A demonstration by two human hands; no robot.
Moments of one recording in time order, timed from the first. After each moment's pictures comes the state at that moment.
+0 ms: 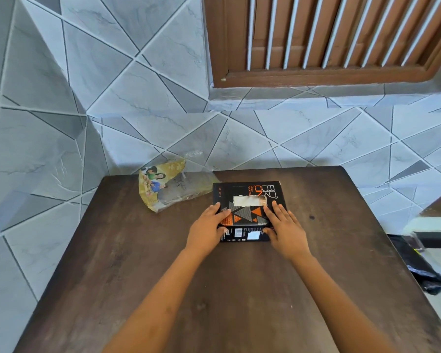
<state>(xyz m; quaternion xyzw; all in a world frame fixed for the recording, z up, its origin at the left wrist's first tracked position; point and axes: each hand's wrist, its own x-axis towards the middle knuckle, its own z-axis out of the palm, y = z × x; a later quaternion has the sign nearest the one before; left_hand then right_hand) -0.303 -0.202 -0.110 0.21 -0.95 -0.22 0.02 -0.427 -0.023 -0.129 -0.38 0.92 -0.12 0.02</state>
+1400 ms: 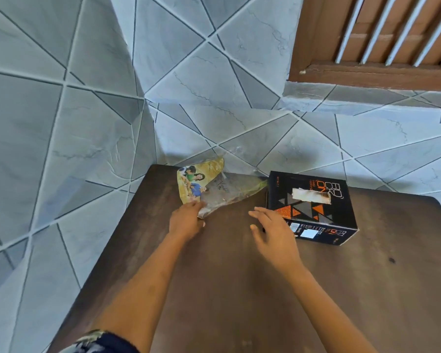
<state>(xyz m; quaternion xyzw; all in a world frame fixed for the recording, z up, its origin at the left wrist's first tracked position) -0.253 -0.383 -0.145 0.39 -0.90 -0.17 -0.06 -0.369 -0.182 -0.107 -0.48 0.82 -0.31 0.04</state>
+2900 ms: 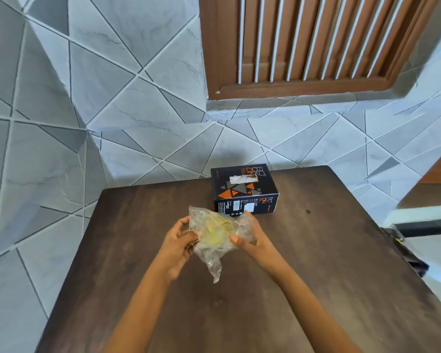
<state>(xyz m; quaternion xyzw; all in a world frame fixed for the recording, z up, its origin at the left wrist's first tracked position) -0.202 -0.228 -0.068 0.28 -0.55 -0.78 0.11 -0.299 -0.059 -0.077 -0.23 0.71 -0.59 0.32</state>
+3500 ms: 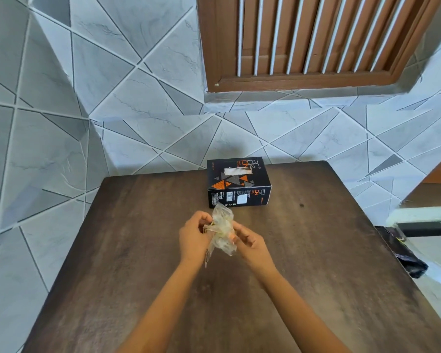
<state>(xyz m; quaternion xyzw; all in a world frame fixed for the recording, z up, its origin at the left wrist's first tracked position) -0.225 -0.156 -0.070 0.34 -0.78 -0.48 0.21 -0.286 -0.034 -0.091 -0.23 0.64 -0.67 0.29</state>
